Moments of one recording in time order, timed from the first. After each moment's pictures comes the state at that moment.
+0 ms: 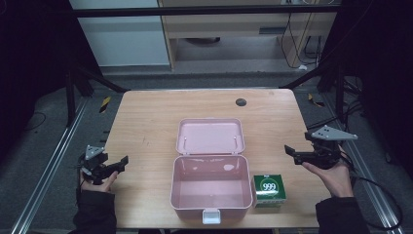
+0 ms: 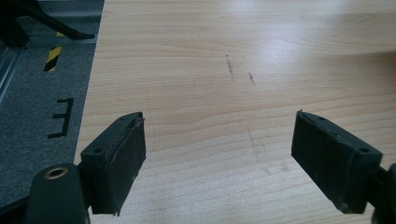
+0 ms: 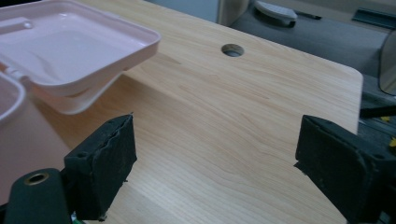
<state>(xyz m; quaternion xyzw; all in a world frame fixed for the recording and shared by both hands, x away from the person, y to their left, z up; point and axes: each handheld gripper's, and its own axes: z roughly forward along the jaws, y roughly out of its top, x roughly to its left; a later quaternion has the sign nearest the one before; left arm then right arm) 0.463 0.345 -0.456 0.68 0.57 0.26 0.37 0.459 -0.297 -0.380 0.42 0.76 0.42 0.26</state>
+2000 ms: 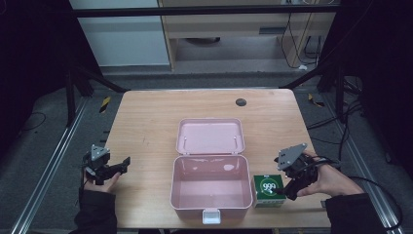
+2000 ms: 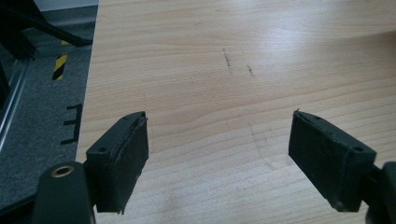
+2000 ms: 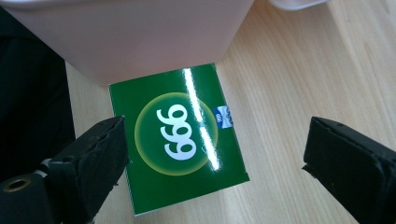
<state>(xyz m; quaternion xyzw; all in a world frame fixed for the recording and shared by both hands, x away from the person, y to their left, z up) 0.465 0.337 -0.458 0.71 0.55 0.28 0.34 0.439 -0.236 -0.384 0.12 0.95 0.26 0.10</state>
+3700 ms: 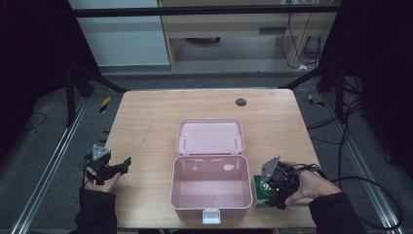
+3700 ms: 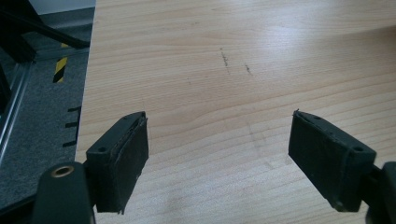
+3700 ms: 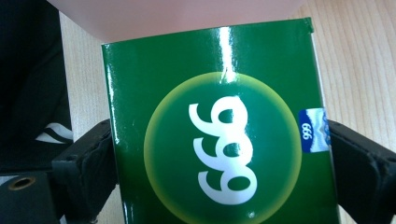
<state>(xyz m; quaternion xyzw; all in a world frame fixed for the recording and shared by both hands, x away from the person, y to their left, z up) 0.465 0.335 -0.458 0.71 0.54 0.28 0.34 0.444 -0.206 -0.438 0.07 0.98 0.17 0.04</state>
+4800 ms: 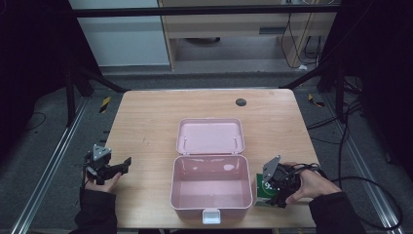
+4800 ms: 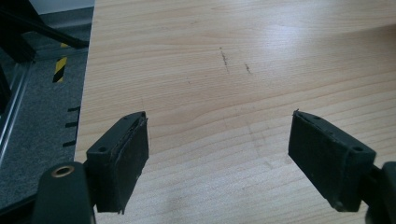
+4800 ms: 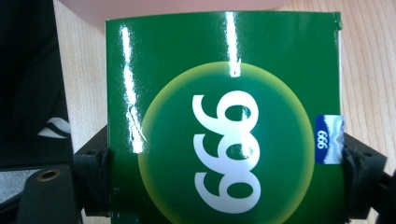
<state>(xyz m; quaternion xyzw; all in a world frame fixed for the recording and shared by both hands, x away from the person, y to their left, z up) 0.466 0.334 -0.458 0.72 0.54 0.28 0.34 0.446 -0.212 -0.442 0.08 0.98 0.16 0.03</state>
